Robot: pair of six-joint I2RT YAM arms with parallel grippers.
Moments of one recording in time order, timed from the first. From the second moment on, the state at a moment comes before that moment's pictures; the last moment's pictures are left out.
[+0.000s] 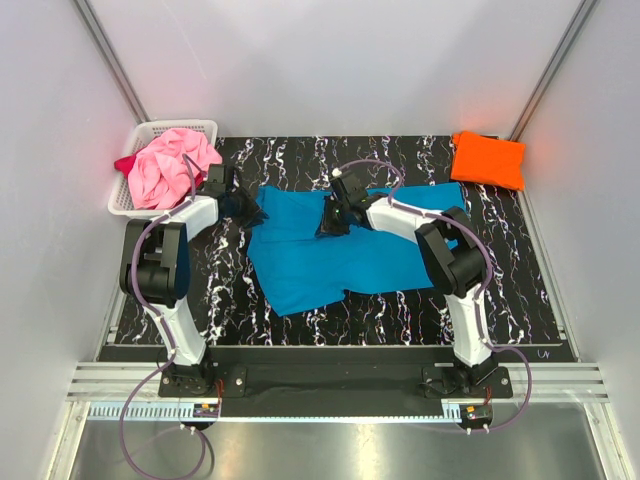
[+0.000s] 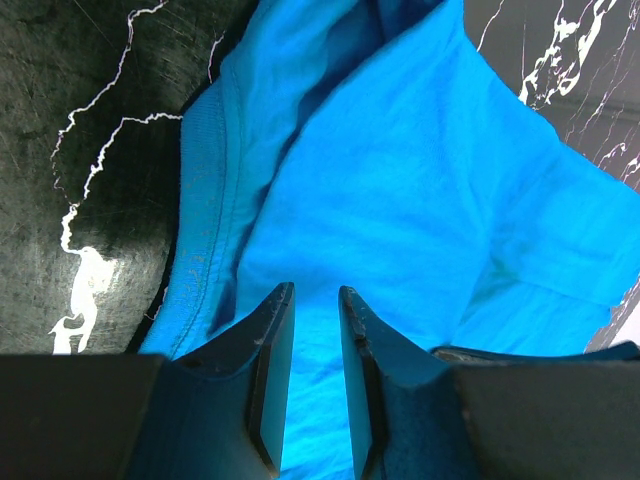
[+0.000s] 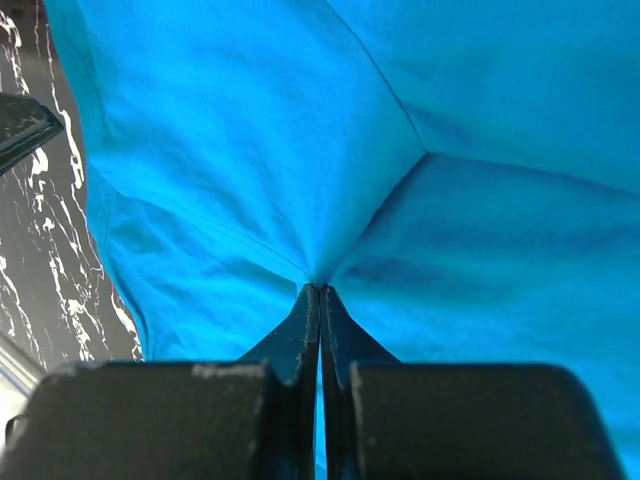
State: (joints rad) left arm -0.10 1.85 1.20 -0.29 0.26 -0.79; right arm 0.61 2.13 1.50 -0.24 -0.22 0.67
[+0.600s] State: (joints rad) left arm -0.13 1.83 1.16 -0.29 0.25 -0.78; right arm 0.65 1.96 1.41 -0.43 0.01 0.64
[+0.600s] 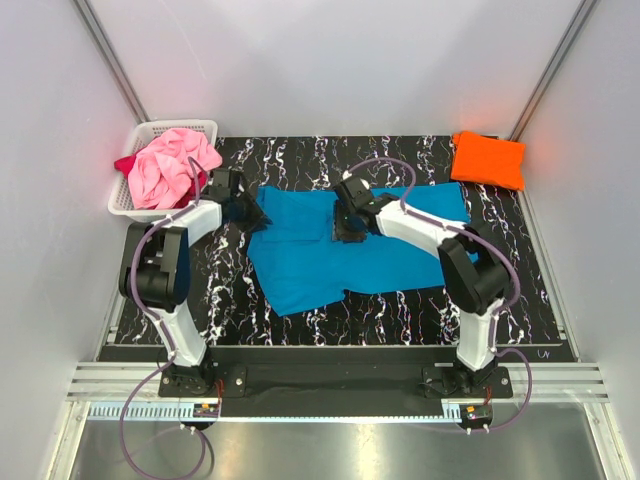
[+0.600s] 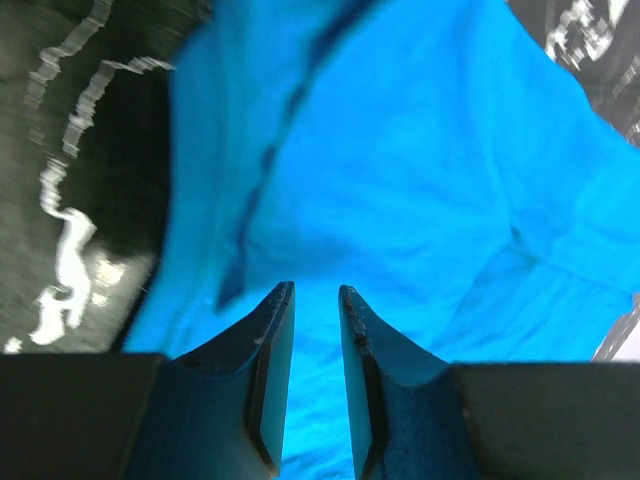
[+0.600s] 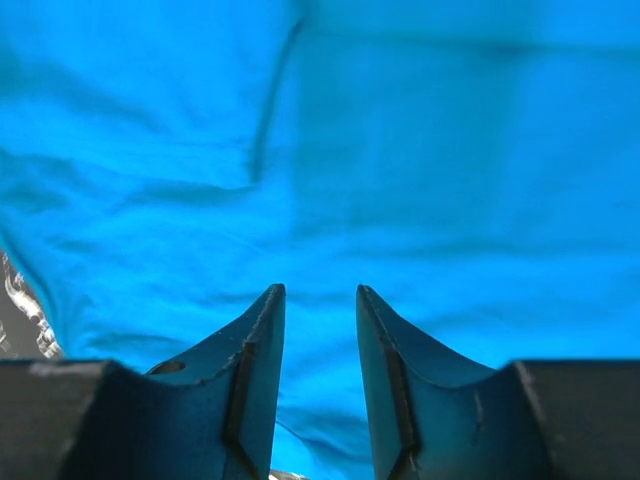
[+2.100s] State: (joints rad) left arm -0.52 2.01 1.44 -0.77 -0.19 -0.78; right arm 0.31 1.88 1.22 -0.54 0.11 0.48
